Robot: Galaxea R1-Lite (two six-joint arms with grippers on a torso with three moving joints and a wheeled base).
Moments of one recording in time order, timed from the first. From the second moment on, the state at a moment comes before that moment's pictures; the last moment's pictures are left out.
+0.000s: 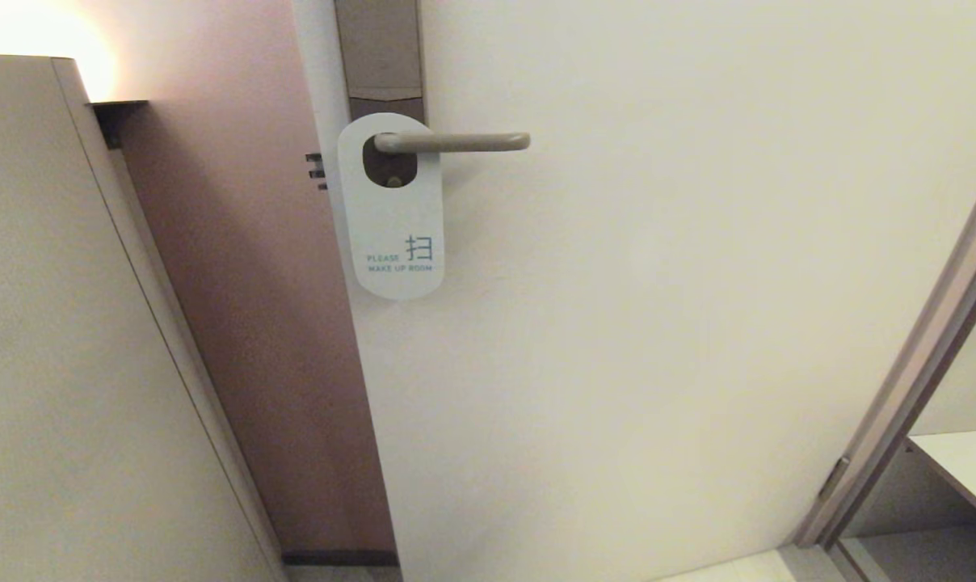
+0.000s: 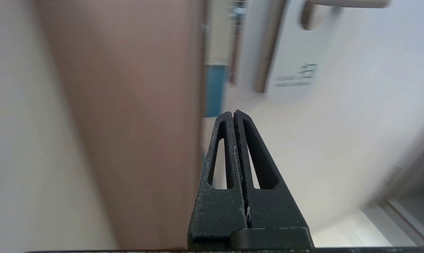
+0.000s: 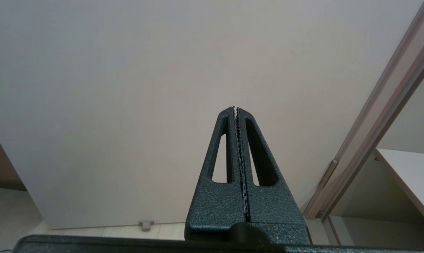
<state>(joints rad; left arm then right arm) -0.03 0.80 -0.77 -0.03 -0.21 -0.10 0.01 0.00 0.00 0.00 0.02 -0.07</state>
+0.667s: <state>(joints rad) -0.03 1.19 -0.82 -0.29 -0.55 -0.09 0.01 0.00 0.00 0.00 0.02 -0.07</state>
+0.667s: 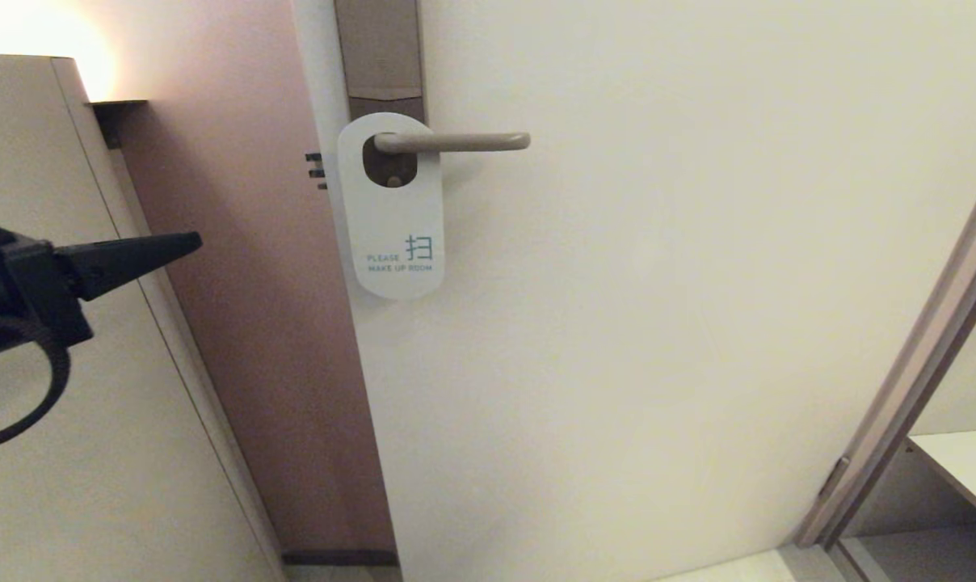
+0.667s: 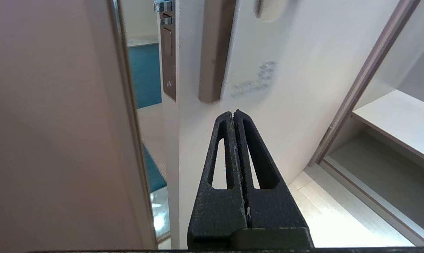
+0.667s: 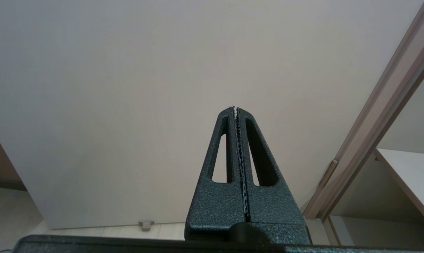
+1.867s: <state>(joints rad) -0.12 1.53 -0.80 -0.59 -0.60 -0.10 0.01 0.00 0.00 0.00 0.02 -0.07</state>
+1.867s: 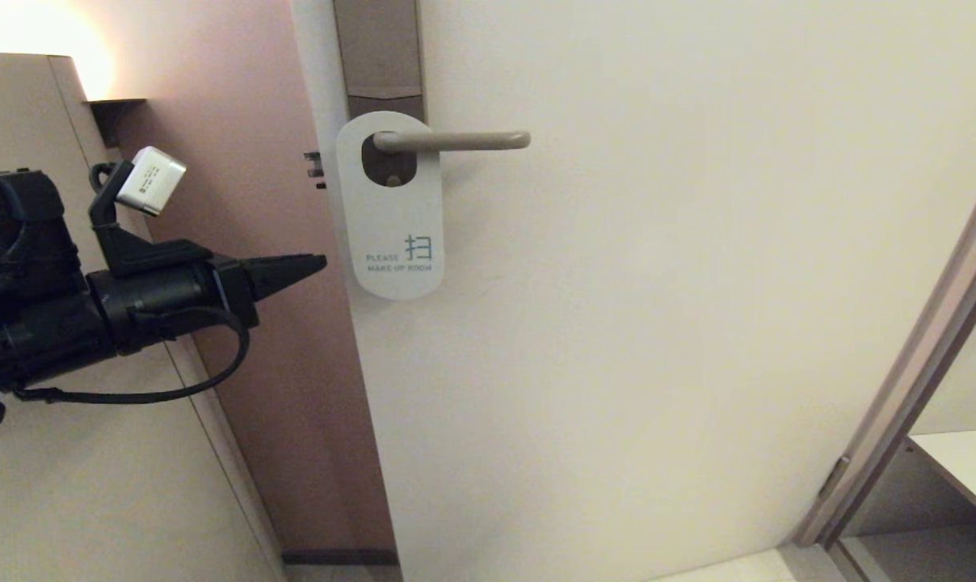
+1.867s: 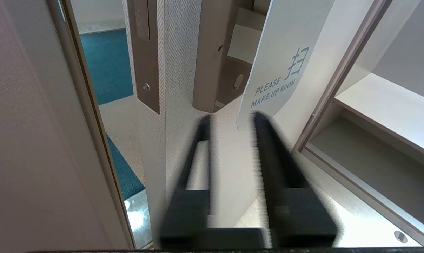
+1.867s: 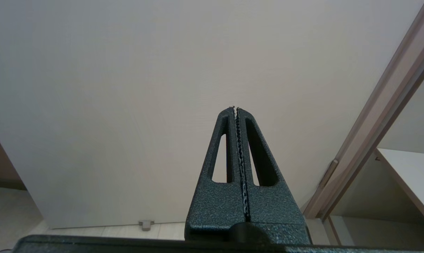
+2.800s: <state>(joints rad) -0.16 1.48 -0.81 -0.59 -0.73 -0.18 0.01 0.00 0.00 0.00 0.02 -0.07</state>
